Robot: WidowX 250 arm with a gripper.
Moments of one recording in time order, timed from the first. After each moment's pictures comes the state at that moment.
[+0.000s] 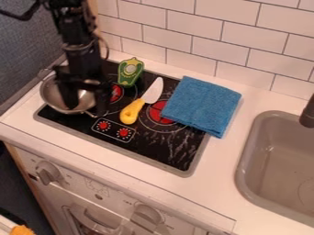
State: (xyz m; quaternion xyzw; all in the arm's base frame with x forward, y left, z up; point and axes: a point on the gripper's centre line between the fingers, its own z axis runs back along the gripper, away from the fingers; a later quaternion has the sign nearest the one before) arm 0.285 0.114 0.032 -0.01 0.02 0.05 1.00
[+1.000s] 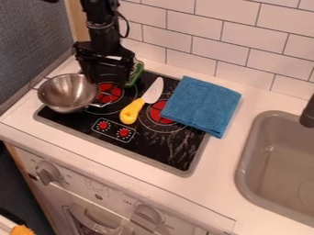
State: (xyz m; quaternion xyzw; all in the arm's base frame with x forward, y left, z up) arm 0.340 0.124 0.035 0.03 -0.02 0.09 1.00
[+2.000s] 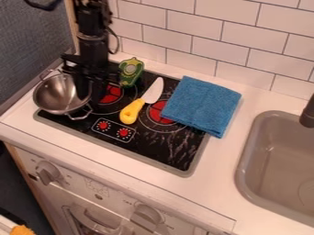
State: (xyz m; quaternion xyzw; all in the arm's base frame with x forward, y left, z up) arm 0.310 0.128 0.020 0.05 0.08 0.07 0.99
